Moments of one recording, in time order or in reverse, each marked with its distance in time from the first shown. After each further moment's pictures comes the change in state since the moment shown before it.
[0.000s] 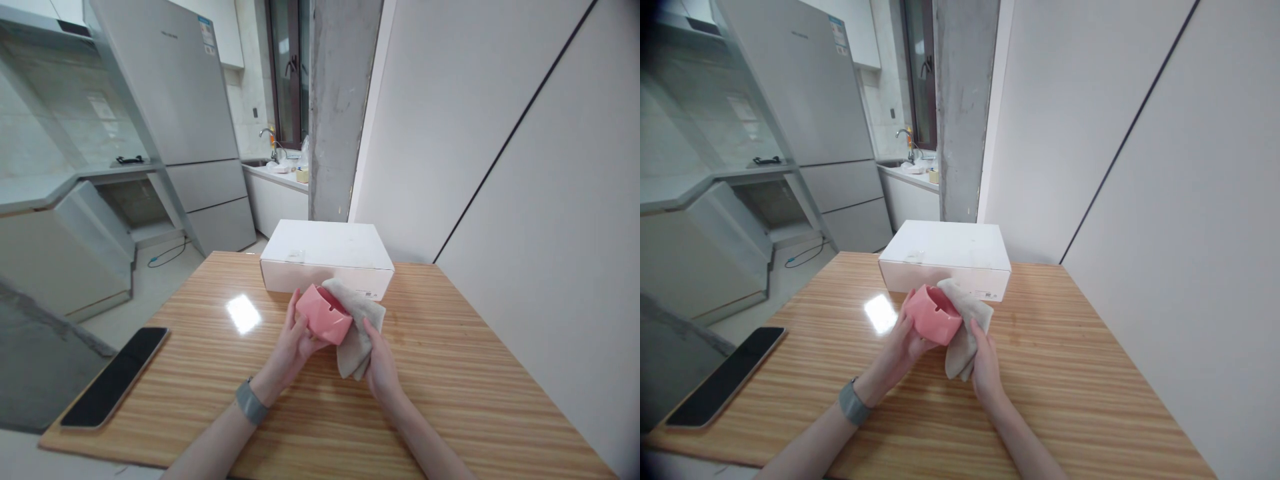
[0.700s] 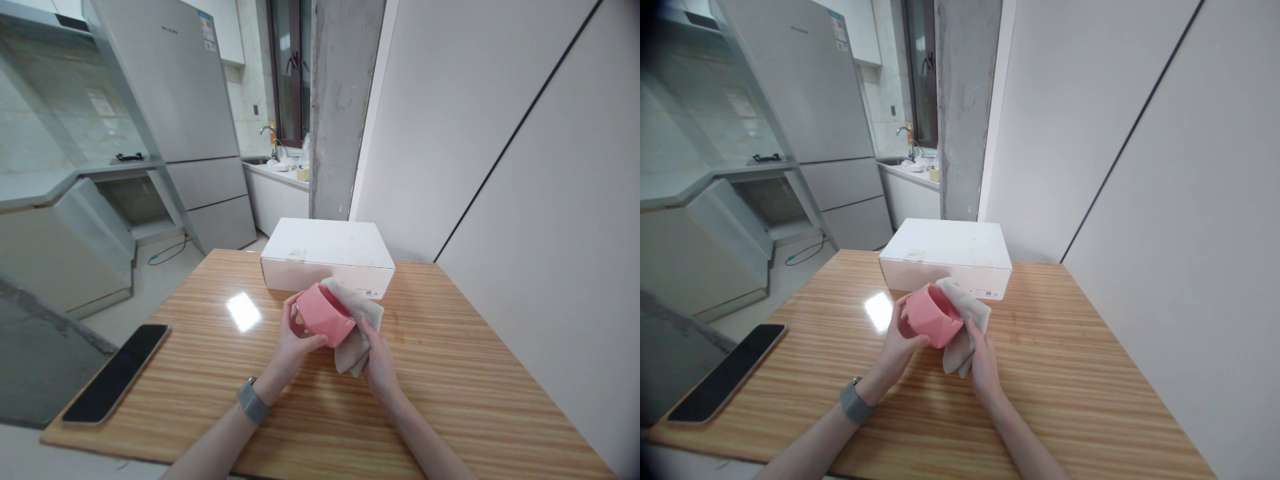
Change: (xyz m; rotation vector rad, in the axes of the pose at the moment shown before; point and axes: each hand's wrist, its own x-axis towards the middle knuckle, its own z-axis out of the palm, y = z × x) left_hand 0.001 -0.003 0.005 0.289 0.160 0.255; right_hand -0.001 0.001 -0.001 -0.069 -0.037 -0.034
